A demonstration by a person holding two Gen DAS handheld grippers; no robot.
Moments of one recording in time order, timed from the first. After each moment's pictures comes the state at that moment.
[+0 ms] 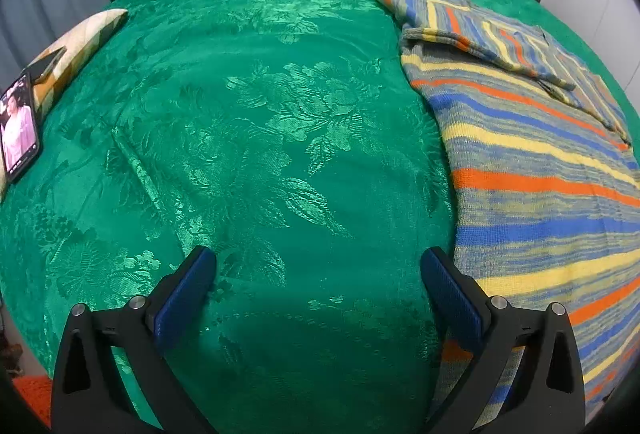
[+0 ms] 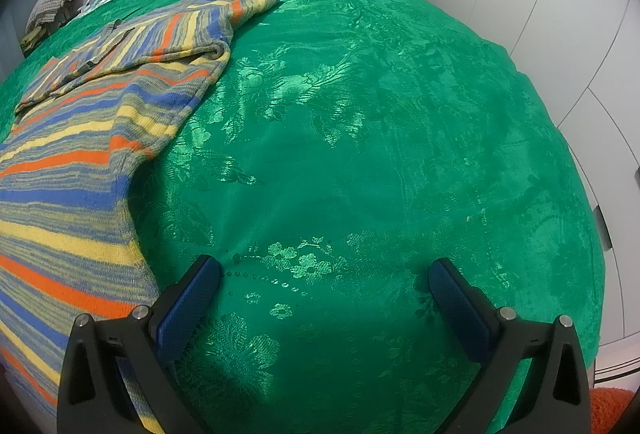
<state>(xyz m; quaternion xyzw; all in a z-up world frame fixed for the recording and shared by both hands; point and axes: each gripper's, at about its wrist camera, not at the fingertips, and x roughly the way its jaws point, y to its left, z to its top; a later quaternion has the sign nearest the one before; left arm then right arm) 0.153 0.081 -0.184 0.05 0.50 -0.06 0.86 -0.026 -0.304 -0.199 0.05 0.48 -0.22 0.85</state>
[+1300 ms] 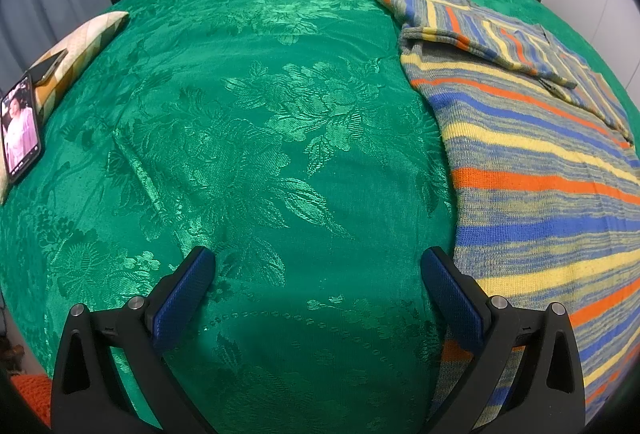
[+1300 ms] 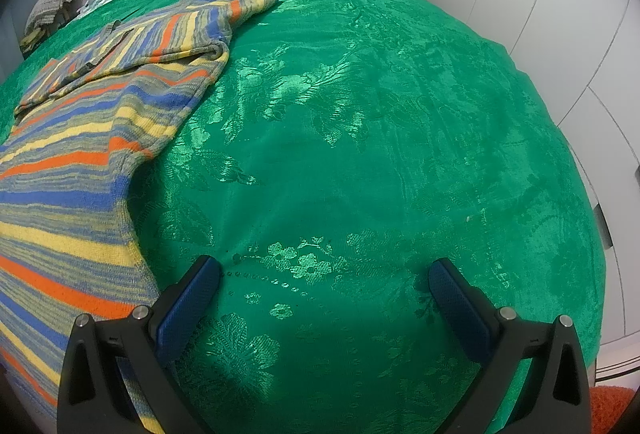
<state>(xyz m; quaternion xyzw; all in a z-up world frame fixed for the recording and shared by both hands) 0.151 0.081 -0.182 0.05 0.49 -0.06 0.87 -0.026 -0.307 -0.199 0.06 0.49 -0.22 0.84</state>
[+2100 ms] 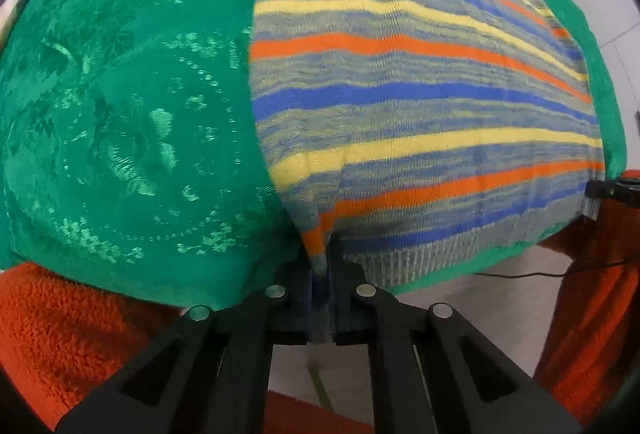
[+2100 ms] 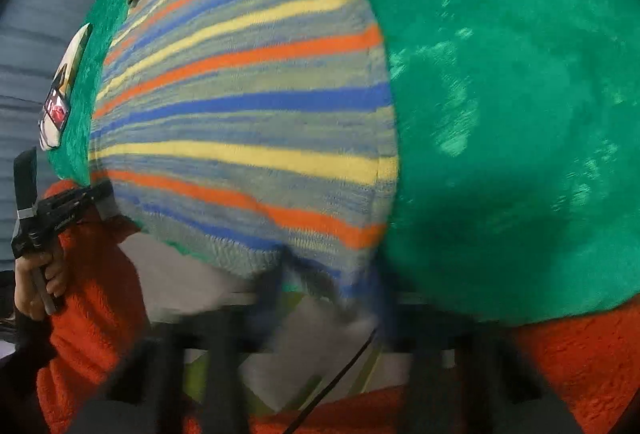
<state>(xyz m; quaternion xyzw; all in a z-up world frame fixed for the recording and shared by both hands) 0.050 0.059 -0.171 0.09 0.66 -0.20 0.72 -0.069 -0.261 -0.200 0.23 0.67 0.06 0.70</state>
